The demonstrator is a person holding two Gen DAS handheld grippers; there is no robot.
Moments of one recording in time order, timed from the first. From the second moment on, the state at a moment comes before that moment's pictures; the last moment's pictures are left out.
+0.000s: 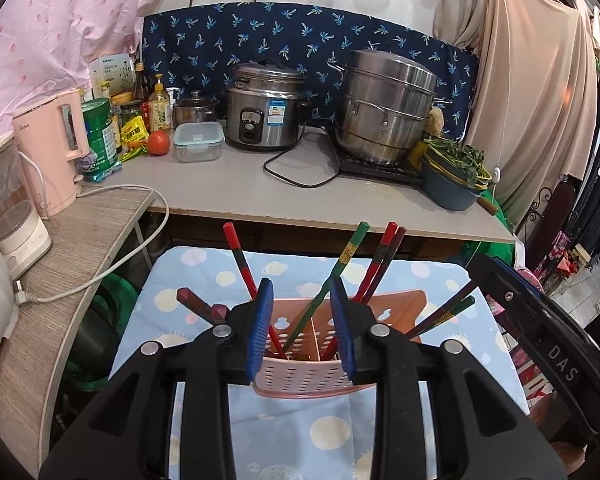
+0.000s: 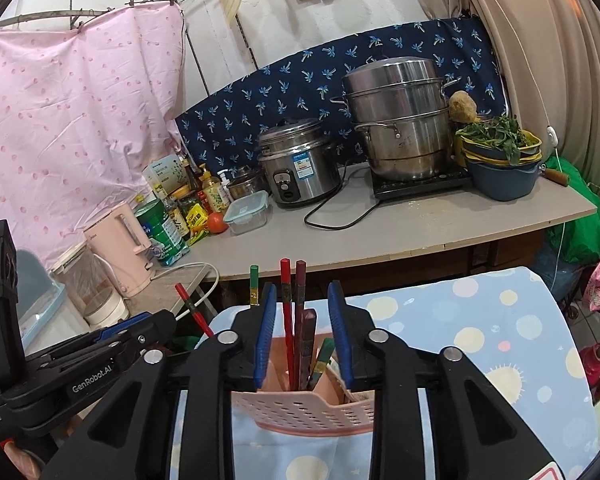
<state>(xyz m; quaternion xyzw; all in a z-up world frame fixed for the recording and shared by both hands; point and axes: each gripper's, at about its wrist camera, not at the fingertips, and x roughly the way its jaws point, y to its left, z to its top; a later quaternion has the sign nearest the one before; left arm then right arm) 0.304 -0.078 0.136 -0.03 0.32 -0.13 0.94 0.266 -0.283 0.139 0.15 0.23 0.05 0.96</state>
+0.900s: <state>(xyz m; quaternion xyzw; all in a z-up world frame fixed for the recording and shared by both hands) 0.208 -0.077 0.132 0.03 0.31 -0.07 0.95 0.164 -0.266 0.127 0.10 0.27 0.04 0.96</state>
